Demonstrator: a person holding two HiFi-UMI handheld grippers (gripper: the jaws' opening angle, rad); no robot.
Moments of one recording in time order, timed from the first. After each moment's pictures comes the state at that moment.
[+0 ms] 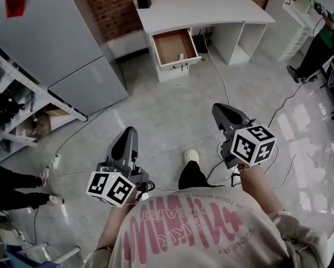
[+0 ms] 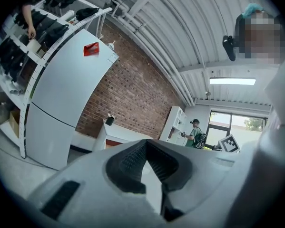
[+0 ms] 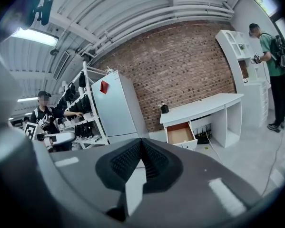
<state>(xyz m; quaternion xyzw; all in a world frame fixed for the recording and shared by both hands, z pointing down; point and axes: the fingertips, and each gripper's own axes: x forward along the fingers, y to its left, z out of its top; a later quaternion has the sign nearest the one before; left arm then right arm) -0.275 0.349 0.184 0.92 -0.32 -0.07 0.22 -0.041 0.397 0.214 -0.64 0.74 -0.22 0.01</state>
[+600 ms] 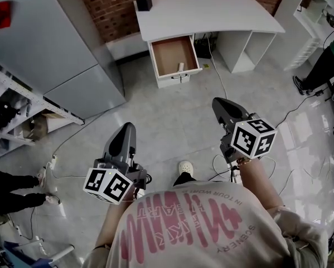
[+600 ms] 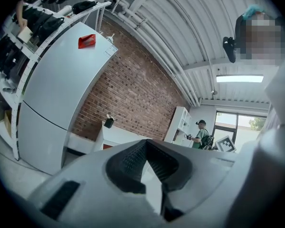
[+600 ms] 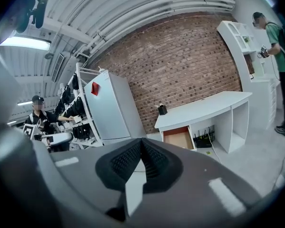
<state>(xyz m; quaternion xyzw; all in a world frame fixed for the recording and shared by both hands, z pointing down) -0.177 0.249 0.173 0.91 -0.34 -0.07 0.22 0.066 0.278 0.211 -0.62 0.75 -0.23 0.01</state>
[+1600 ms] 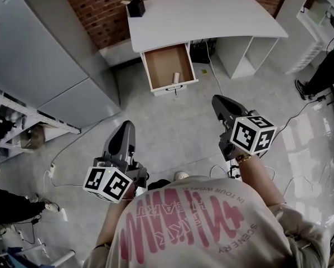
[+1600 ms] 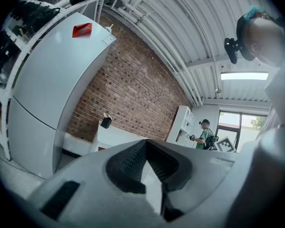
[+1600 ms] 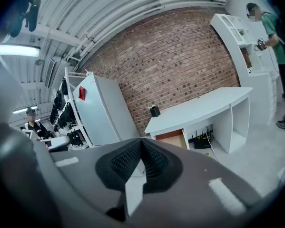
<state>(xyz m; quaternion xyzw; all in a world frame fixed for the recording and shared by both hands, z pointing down) -0.094 0.160 0.186 0.91 -0.34 -0.07 0.22 0.154 0.189 0.230 -0.63 0.74 -0.26 0.03</state>
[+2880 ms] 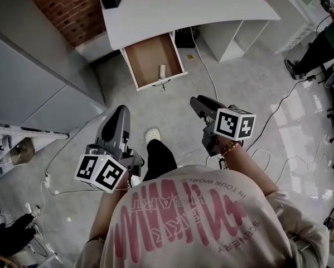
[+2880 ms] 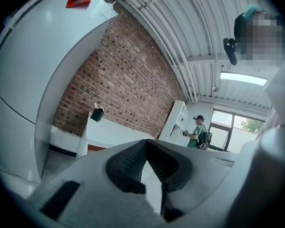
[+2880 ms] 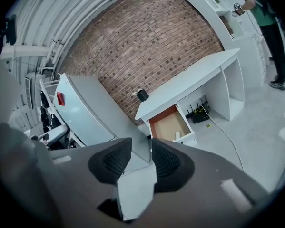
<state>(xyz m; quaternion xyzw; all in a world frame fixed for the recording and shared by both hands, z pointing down) -0.034 0.055 0.213 0.93 -0.28 -0.04 0.25 0.159 0.113 0.334 -0.62 0.67 -0.40 0.06</state>
